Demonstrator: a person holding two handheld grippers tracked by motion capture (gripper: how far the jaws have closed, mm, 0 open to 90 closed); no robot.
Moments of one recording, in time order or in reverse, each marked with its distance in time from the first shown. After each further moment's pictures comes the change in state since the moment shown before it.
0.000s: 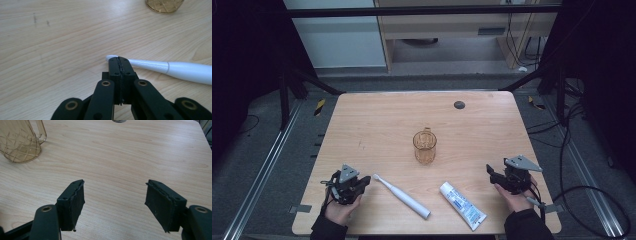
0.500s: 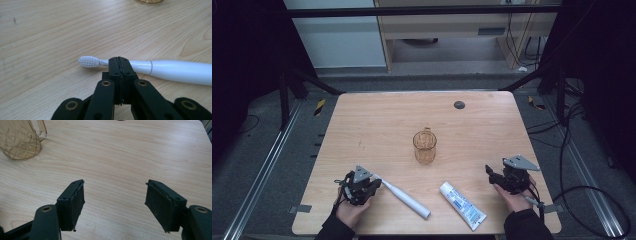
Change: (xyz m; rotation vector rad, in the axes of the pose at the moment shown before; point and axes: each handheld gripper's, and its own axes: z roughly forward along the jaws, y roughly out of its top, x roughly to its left) left arm -0.018 0.003 0.021 0.046 -0.042 0.028; right arm 0.002 0.000 0.002 0.013 0.003 -0.011
